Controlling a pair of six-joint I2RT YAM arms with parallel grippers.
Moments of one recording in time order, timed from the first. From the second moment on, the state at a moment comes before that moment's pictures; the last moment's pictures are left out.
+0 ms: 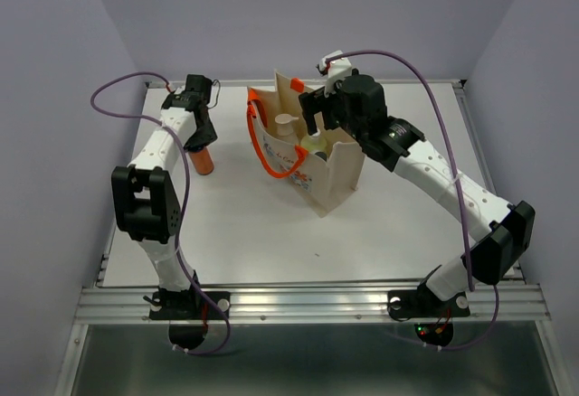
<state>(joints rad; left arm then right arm) -0.12 1.80 1.58 -0.90 -0.39 -0.48 0.69 1.53 1.55 -0.31 0.25 -0.02</state>
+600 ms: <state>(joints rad) -0.13 1.71 1.59 -0.90 -0.33 -0.47 0.69 1.45 1.49 -0.31 0.26 -0.02</state>
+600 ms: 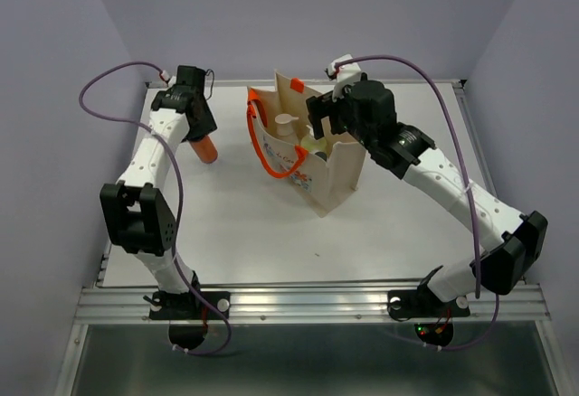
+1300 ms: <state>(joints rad) -0.51 1.62 2.35 -0.84 -0.23 -0.28 0.69 1.38 1.41 -0.31 0.42 0.04</state>
